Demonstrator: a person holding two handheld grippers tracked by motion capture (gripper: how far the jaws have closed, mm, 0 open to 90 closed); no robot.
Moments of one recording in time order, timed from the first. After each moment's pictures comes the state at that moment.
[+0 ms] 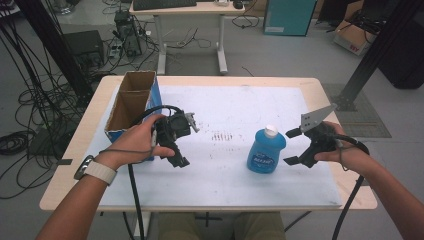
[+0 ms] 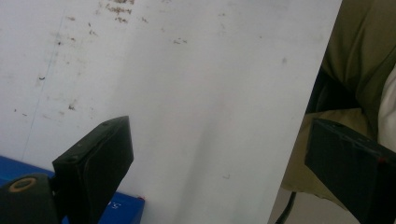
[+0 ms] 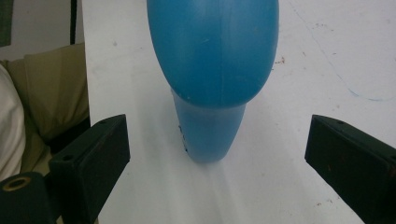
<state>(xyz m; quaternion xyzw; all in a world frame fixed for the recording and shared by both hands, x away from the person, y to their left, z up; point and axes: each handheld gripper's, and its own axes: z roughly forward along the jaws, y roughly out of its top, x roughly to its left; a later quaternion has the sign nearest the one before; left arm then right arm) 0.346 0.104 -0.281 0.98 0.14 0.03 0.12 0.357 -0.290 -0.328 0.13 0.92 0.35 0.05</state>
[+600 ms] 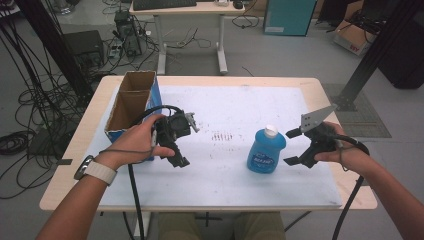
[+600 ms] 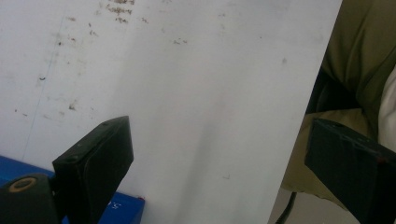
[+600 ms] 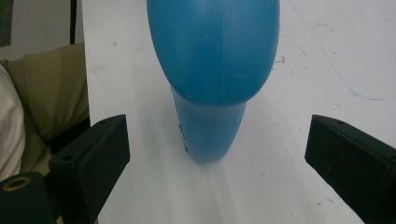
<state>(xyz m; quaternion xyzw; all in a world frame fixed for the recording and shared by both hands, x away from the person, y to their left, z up) 0.346 0.104 -0.281 0.98 0.14 0.03 0.12 0.356 -0.290 -0.329 0.13 0.92 0.35 0.05</state>
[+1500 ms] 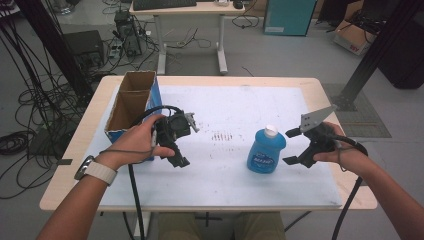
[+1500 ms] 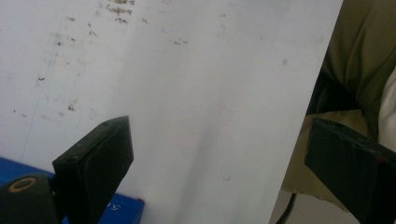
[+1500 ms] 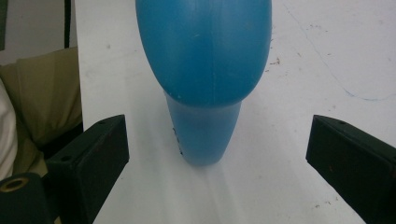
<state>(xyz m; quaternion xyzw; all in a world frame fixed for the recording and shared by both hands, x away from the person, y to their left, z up) 0.346 0.104 -0.283 0.98 0.14 0.03 0.12 0.358 -0.291 -0.333 0.14 0.92 0.36 0.05</state>
